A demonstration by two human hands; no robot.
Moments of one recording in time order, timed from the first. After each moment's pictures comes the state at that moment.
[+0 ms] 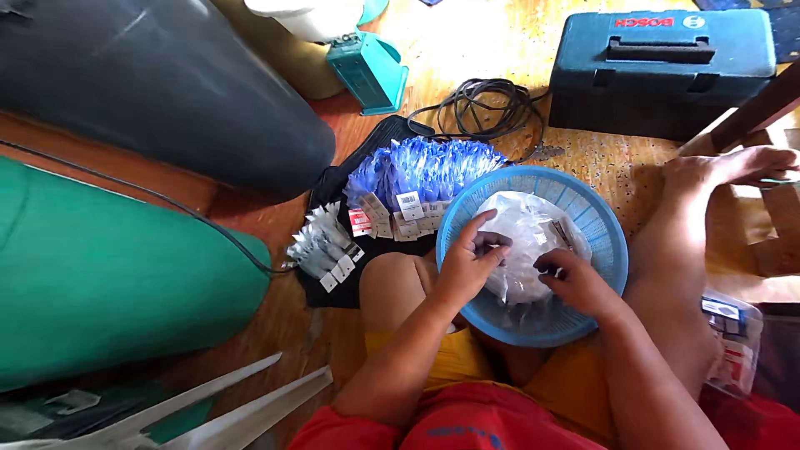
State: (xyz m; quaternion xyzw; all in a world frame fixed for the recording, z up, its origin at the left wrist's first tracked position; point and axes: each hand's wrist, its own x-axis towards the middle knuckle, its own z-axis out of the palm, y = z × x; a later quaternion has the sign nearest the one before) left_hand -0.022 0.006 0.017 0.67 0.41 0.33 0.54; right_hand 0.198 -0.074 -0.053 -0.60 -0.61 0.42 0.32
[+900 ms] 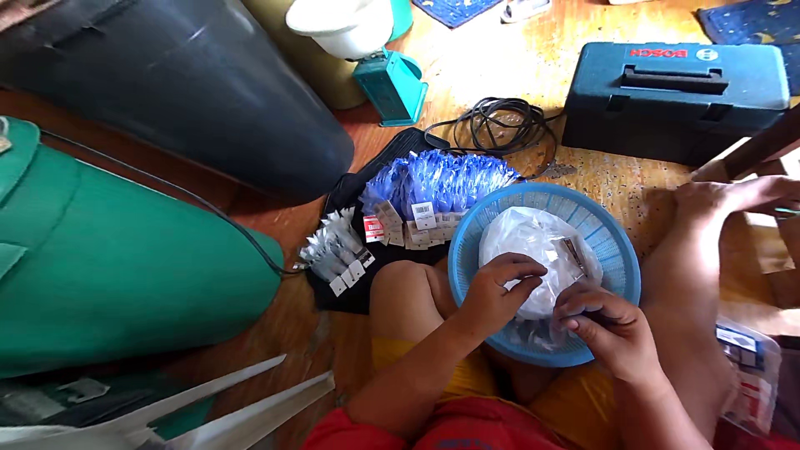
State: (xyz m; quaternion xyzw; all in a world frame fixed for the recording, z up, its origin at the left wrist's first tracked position) left_hand -0.014 -0.009 0.022 0.76 0.29 0.37 0.45; right_hand 0.167 -0.100 0.006 -0.30 -0.56 0.42 0.65
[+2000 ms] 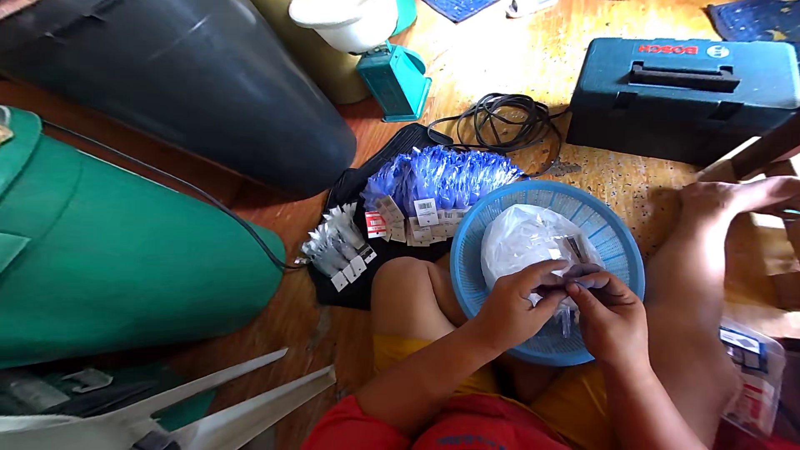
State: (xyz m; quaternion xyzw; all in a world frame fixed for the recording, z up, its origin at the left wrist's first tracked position) left_hand 0.006 -0.027 0.024 0.76 0.24 0.38 0.47; right_hand 0.150 -0.093 -0.006 -0.42 -0.38 0.39 0.73
